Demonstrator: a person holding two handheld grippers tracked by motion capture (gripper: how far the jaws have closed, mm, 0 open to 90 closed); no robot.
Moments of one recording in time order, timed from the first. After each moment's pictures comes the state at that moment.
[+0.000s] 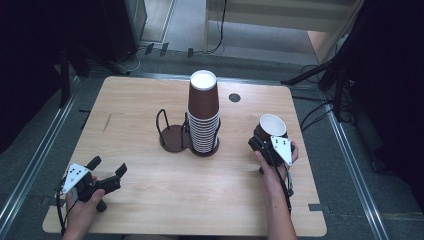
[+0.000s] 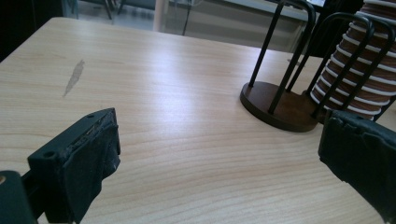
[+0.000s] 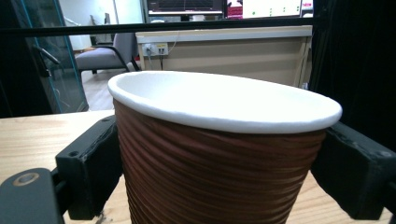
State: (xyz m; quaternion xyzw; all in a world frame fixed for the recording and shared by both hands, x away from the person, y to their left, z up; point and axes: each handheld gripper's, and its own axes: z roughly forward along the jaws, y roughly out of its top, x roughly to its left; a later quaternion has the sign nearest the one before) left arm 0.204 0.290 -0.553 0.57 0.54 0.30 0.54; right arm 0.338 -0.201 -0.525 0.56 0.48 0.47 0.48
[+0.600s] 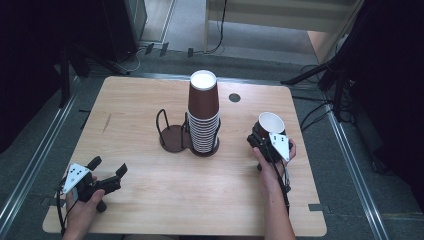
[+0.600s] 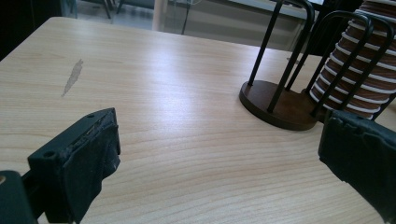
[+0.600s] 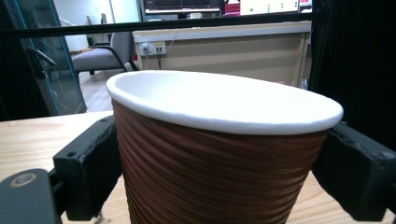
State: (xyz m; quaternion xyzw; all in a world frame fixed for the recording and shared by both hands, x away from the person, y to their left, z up) left arm 0.204 0.290 -0.553 0.58 0.54 0.30 0.54; right arm 0.351 -0.199 -0.530 0.56 0.48 0.47 0.48
